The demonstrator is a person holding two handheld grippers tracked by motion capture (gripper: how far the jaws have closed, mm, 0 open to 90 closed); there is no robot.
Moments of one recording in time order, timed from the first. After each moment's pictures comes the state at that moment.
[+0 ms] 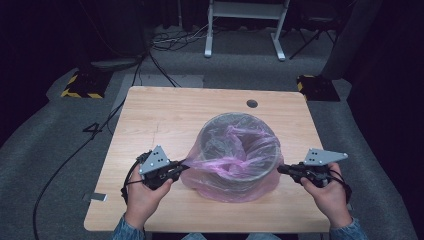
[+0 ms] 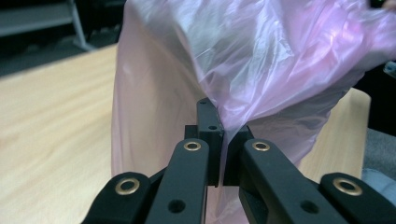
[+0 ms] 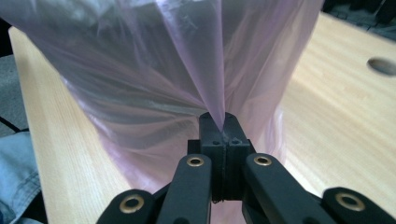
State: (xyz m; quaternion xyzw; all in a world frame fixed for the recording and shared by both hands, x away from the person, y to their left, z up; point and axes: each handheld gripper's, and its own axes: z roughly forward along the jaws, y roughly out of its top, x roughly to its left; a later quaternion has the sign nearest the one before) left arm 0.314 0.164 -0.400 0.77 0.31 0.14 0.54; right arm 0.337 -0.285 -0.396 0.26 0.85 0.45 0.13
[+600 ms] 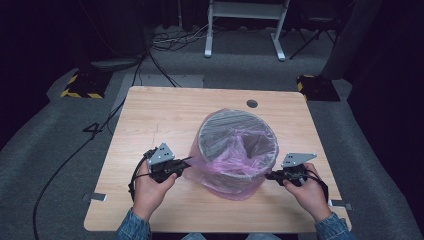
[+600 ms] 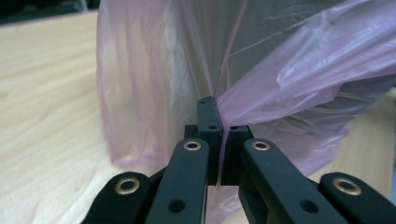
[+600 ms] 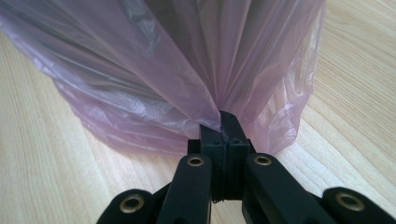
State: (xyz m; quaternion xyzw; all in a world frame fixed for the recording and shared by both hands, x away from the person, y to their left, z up) left arm 0.337 0.153 -0.429 0.78 0.34 0.12 0.51; right arm 0.357 -0.263 -0.452 0.27 0.88 0.38 0.08
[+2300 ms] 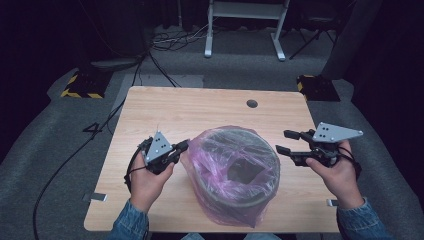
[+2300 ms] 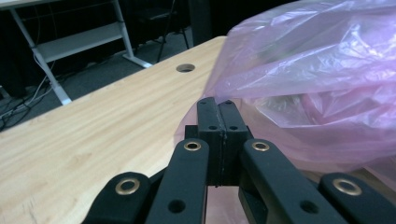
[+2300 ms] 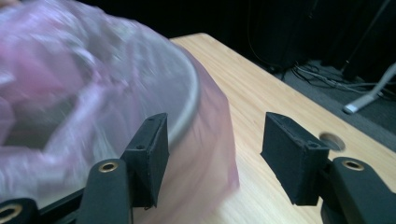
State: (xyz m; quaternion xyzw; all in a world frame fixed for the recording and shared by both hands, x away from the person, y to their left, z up) left arm 0.349 0.154 -0.382 0.76 0.30 0.25 0.52; right arm 0.360 -0.275 -0.323 0.22 0.81 0.51 0.19
